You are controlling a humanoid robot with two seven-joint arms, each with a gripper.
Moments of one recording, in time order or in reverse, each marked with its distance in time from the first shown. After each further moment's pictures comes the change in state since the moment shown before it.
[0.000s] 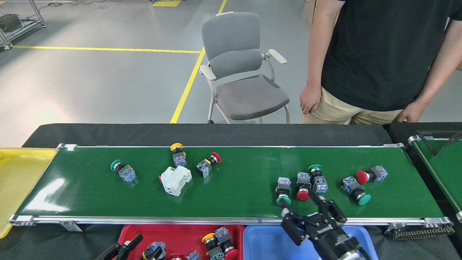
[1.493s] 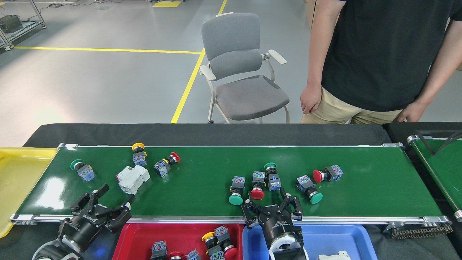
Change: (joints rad) left arm -0.567 0.214 -0.129 0.694 -0.019 0.097 0.092; right arm -0.354 0.037 0.581 0.415 0.235 0.626 0.018
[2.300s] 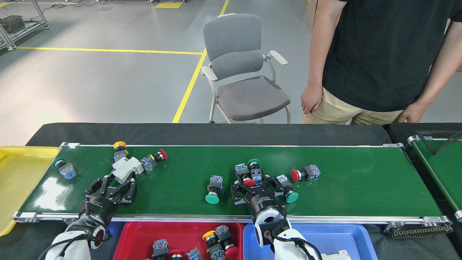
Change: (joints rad) left arm -0.131 -0.016 -0.192 0.193 0.000 0.359 0.114; right arm -0.152 -0.007 0.074 0.090 -0.162 -0.085 0.003
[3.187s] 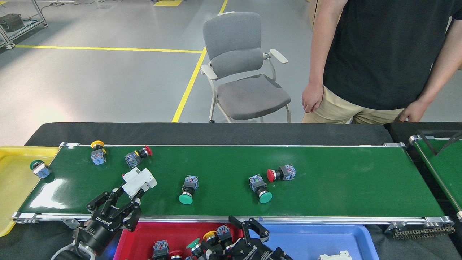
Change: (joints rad) left arm 0.312 0.015 0.074 -0.510 0.001 -0.220 -0.005; right arm 0.337 -0.074 -0.269 -0.481 -0.032 -0.530 0.085
